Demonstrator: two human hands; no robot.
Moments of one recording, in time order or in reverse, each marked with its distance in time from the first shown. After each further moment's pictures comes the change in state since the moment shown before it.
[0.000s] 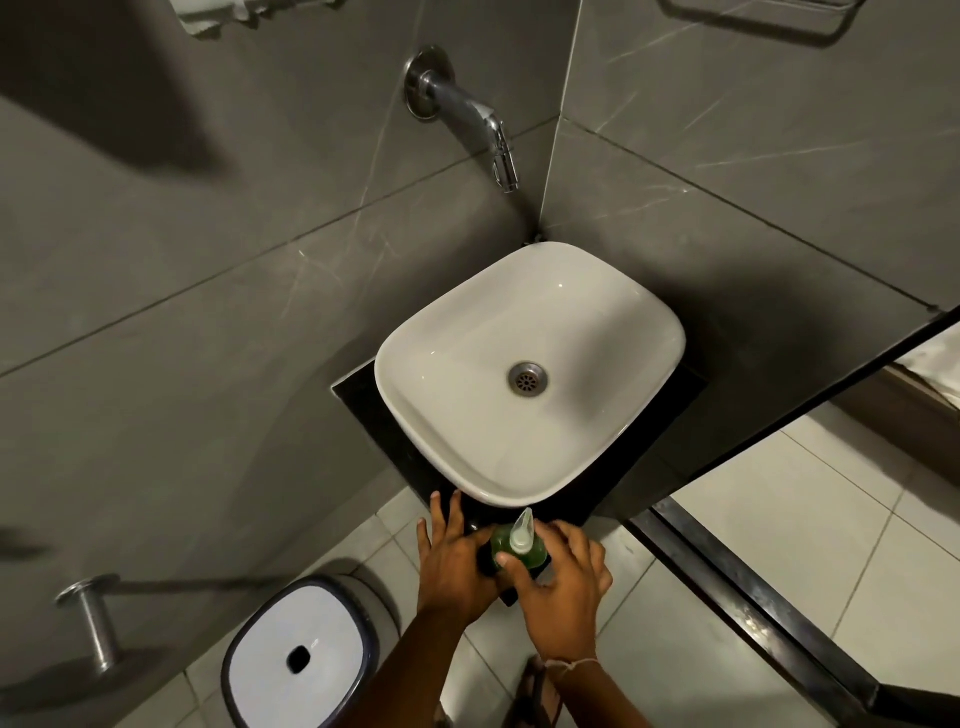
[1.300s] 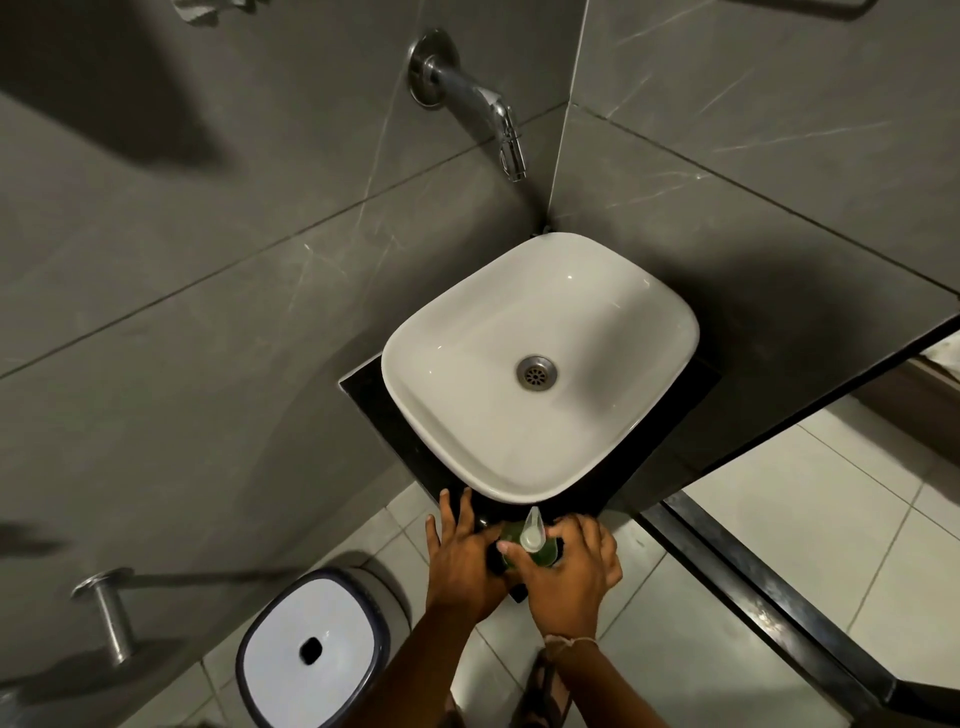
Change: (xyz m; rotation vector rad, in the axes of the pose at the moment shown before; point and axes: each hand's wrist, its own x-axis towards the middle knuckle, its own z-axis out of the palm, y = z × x) left_hand 0.002 -0.002 0.004 0.006 0.009 0.003; right_hand 0.009 -0.007 0.006 -0.004 0.031 0.123
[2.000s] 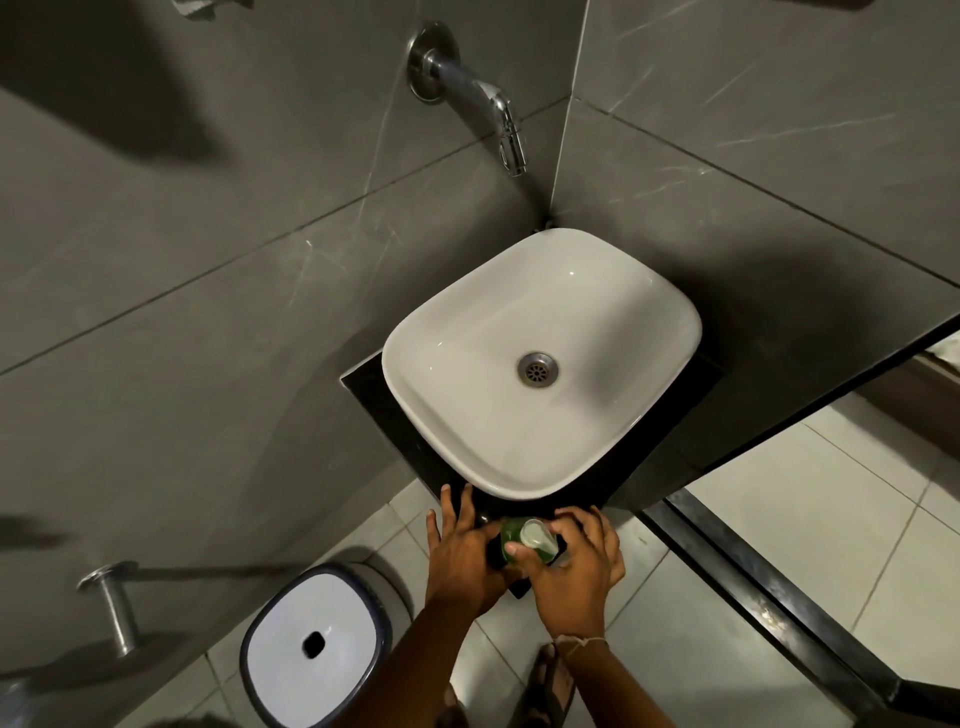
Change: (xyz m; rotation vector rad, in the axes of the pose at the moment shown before) left_hand 0.000 0.002 -0.002 0.022 -0.029 0.014; right_hand 0.003 0.012 -0.002 0.062 -0.012 -0.064
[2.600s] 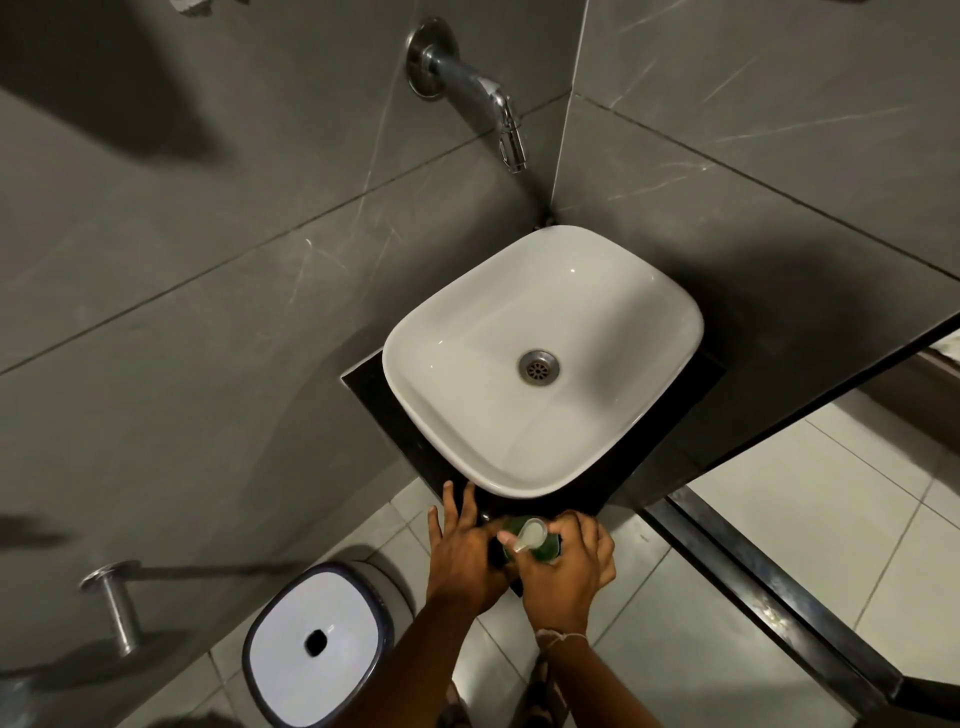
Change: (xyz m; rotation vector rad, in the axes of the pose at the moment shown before) left_hand 0.002 -0.004 0.004 0.030 0.008 0.000; right_hand -0.006 -0.012 0.013 -0.022 0.025 0.122
